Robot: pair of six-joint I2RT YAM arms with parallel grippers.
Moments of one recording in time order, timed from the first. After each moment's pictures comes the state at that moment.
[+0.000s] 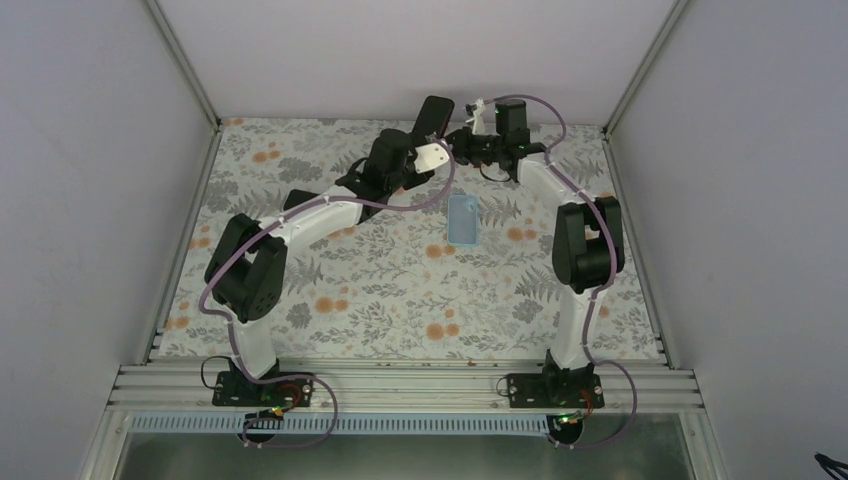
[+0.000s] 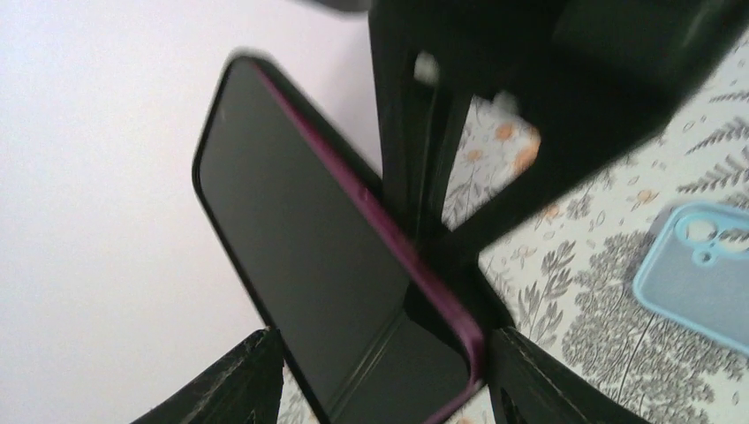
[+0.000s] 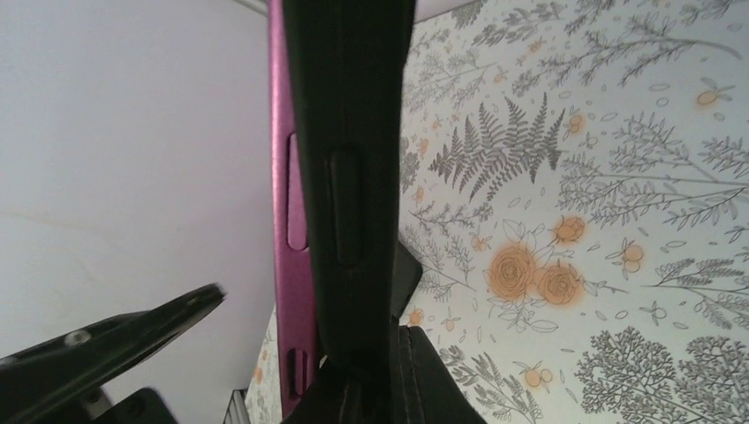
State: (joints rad) left arm -0.64 1.86 1.42 0.07 -0.14 0.70; right arm 0.25 2.02 1.61 -0.13 -0.86 0.61
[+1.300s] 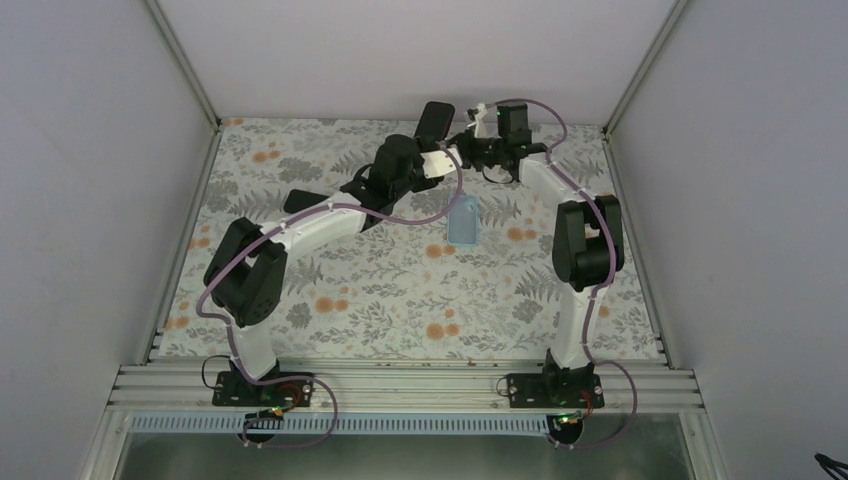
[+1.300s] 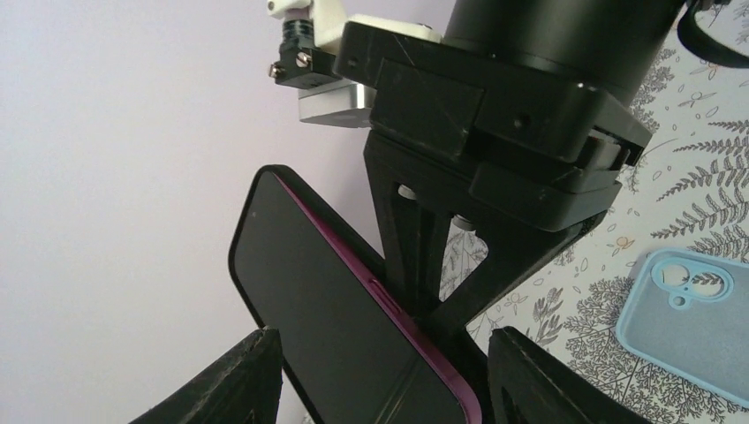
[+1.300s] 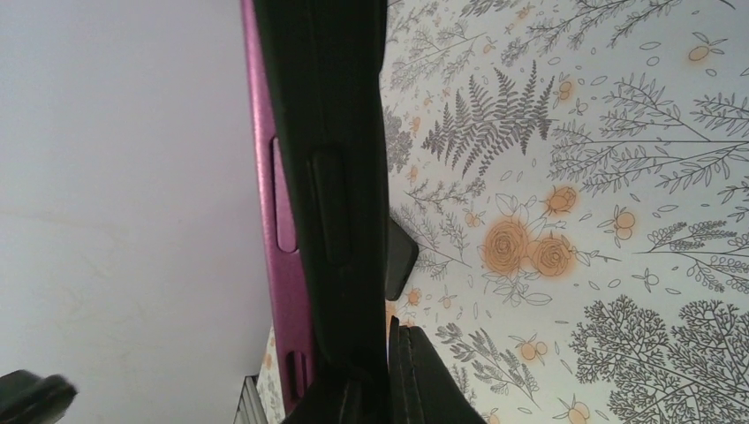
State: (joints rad) left arm -0.69 1.83 1.39 0.16 -0.12 0.75; right arm 0.23 2.04 1.62 -0.20 -0.90 0.60
